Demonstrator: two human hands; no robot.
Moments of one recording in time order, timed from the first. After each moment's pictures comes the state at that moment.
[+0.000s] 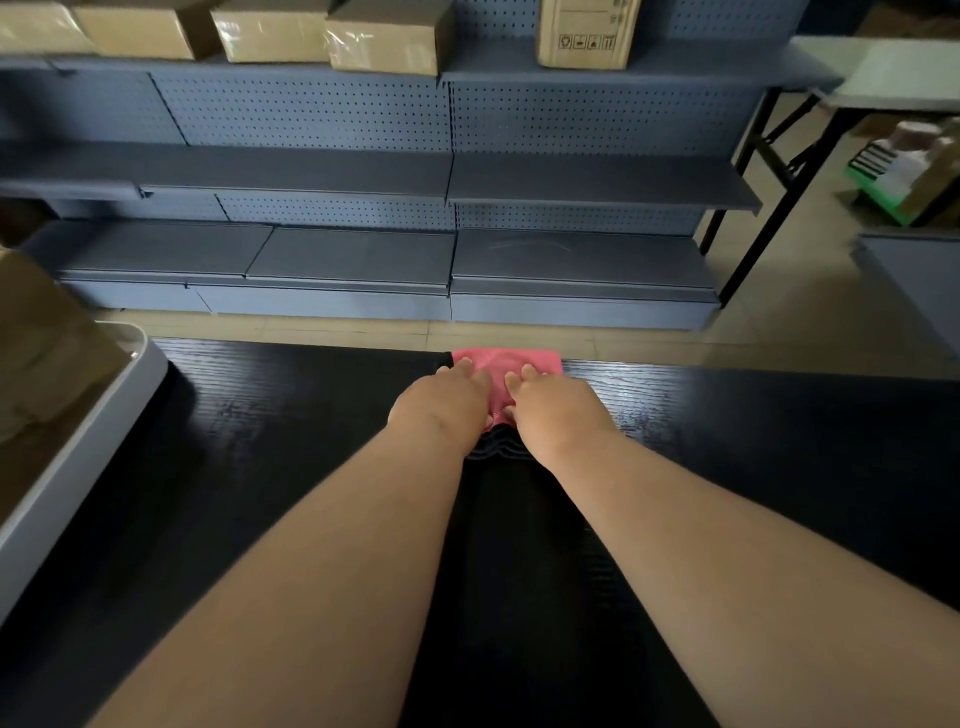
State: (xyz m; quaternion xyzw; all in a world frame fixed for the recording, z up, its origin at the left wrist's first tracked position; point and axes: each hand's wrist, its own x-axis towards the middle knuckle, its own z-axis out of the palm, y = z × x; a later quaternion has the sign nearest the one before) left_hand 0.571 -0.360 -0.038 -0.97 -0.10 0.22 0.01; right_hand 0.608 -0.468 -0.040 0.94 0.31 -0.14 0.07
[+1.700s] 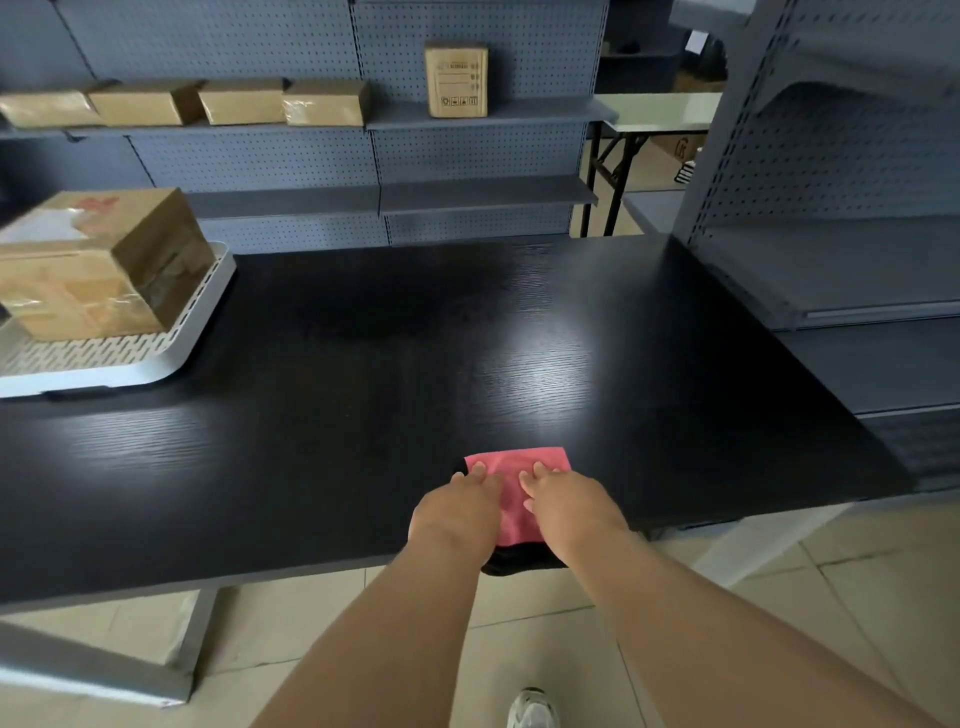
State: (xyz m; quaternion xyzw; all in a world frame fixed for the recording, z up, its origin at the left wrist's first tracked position) left_hand 0.132 -0.586 -0.023 -0.97 -0.02 0.23 -0.05; right_hand 0.184 -0.697 -0.055 0.95 0.18 -0.26 0.06
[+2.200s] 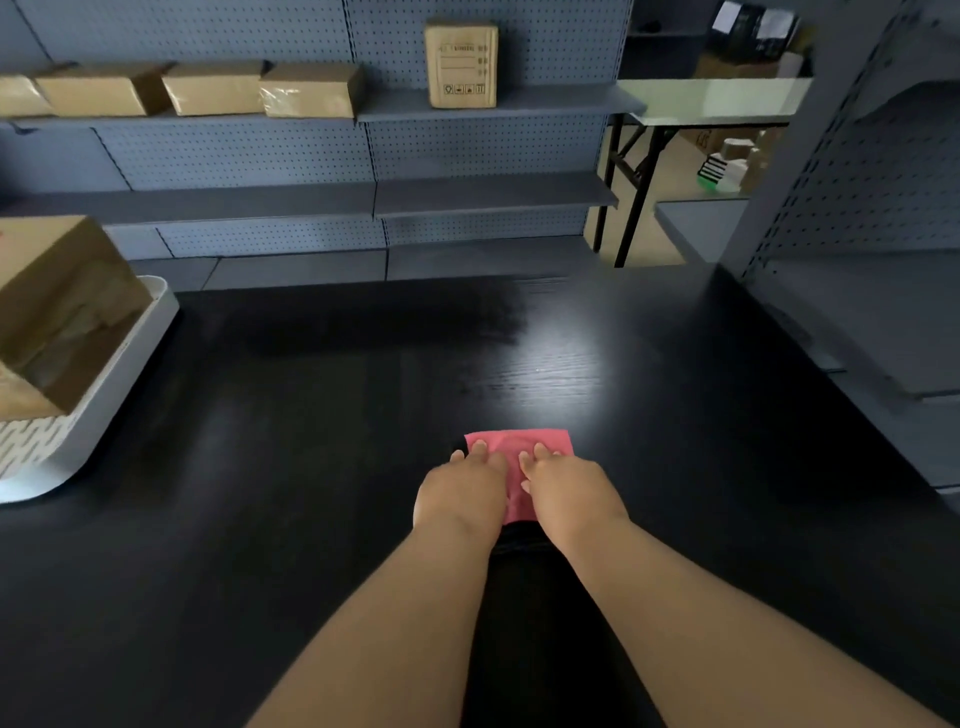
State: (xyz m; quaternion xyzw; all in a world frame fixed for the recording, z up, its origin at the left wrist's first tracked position) left_hand 0.322 -0.550 -0.033 -0.98 -0.03 0.20 -0.03; right_hand 0.356 -0.658 -0.048 0.96 0.19 -0.20 0.01
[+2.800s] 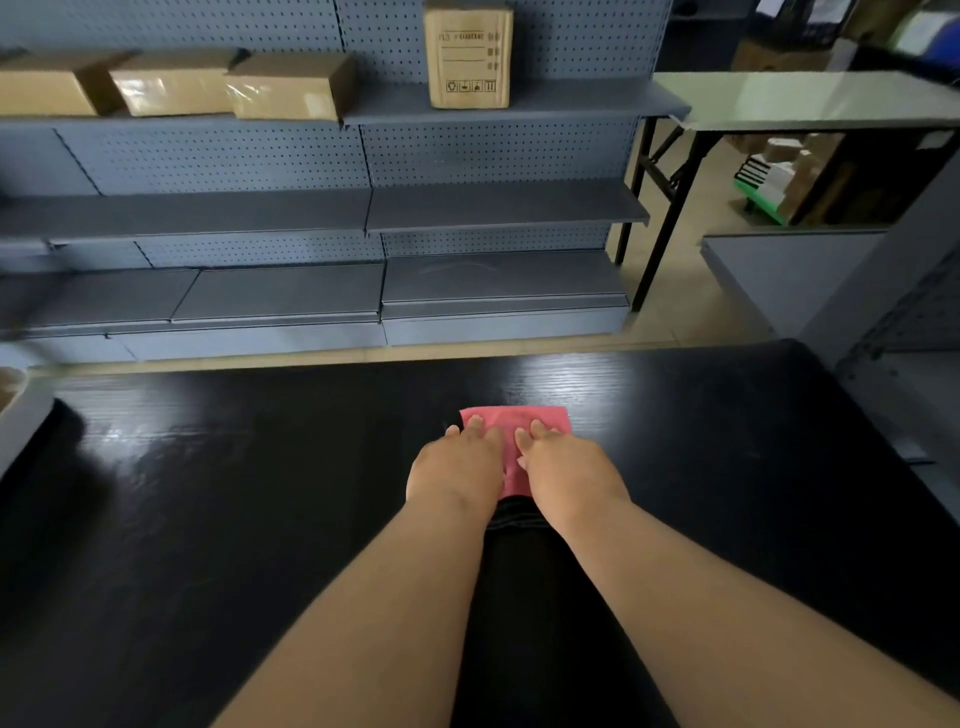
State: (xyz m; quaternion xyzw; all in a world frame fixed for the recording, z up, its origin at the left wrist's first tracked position) left_hand 0.551 -0.511 -0.038 -0.98 -0.05 0.20 -0.03; right_hand 0.584 -0.617 -0.053 0.95 0.25 -0.17 0.06
